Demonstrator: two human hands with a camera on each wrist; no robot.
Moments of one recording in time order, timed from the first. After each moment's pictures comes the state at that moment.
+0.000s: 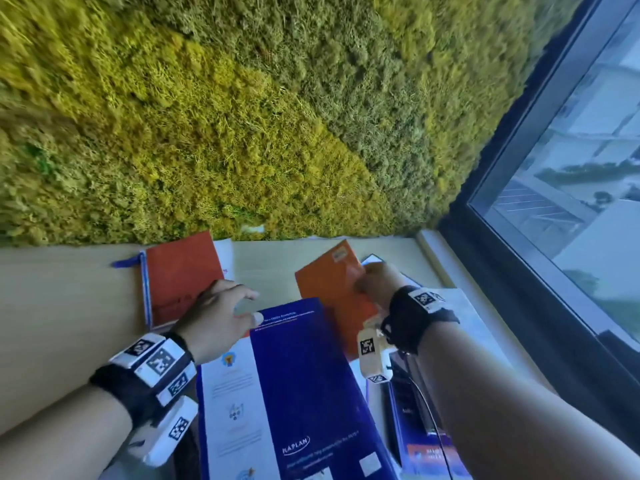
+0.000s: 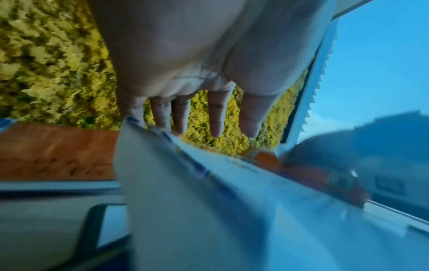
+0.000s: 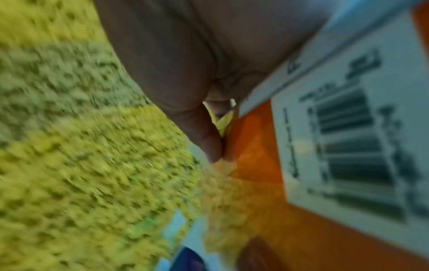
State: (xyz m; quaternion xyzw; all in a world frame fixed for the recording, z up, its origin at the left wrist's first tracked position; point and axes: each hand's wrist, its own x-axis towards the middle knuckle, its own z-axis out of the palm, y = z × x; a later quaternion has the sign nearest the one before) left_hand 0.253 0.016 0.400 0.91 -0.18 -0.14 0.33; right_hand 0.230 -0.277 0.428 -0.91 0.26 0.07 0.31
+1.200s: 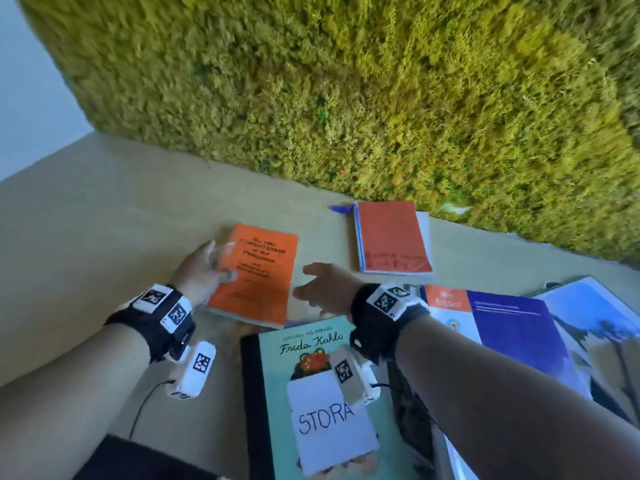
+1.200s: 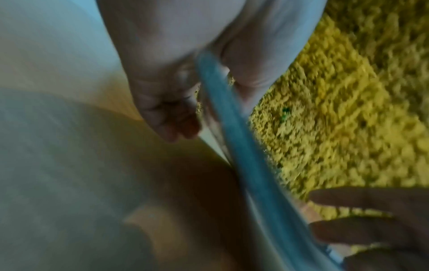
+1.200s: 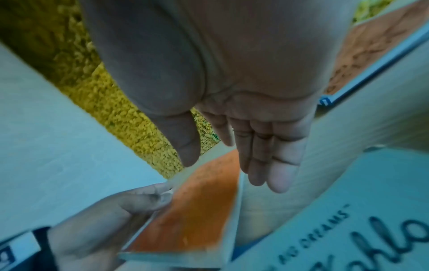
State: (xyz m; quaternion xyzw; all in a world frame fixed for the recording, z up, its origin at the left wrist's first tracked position) left_hand 0.220 0.373 0.353 0.83 0.21 -0.05 0.51; right_hand 0.240 0.128 0.391 -0.87 -0.05 0.32 0.38
